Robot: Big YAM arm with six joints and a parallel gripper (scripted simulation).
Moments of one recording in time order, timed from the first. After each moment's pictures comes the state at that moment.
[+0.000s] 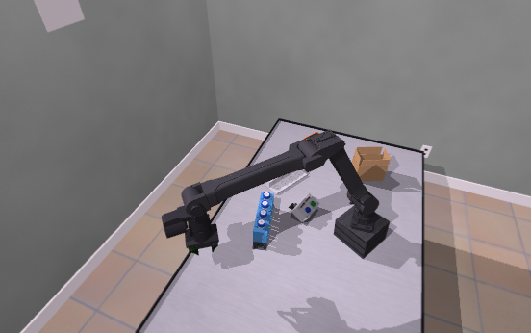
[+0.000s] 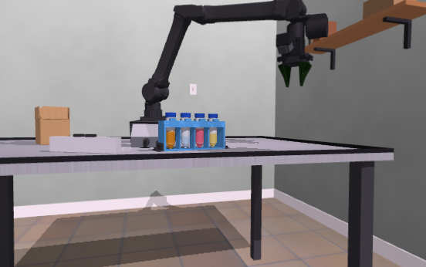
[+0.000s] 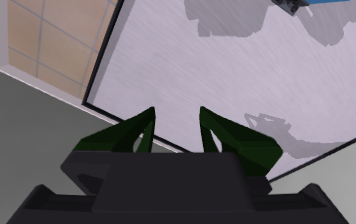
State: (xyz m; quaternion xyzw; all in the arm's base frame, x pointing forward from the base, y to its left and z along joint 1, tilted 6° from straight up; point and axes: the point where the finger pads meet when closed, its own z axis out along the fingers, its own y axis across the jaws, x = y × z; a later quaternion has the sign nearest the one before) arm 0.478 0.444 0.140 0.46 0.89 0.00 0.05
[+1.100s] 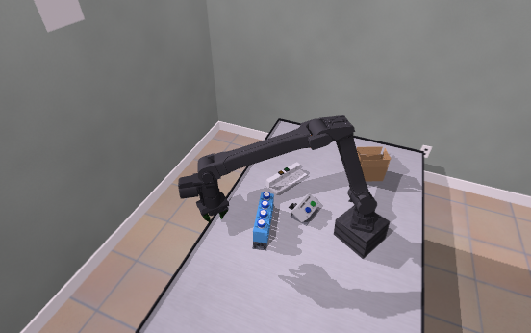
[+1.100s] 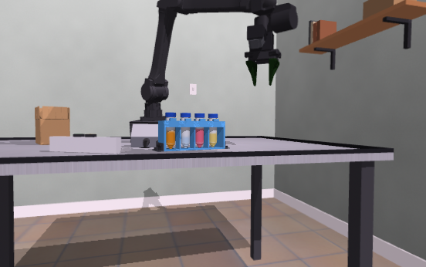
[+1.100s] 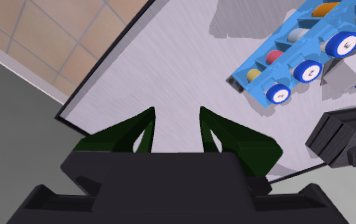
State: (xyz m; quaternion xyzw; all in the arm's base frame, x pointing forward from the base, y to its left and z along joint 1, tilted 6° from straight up) arm 0.515 0.307 0.142 0.34 0.94 -0.01 0.05
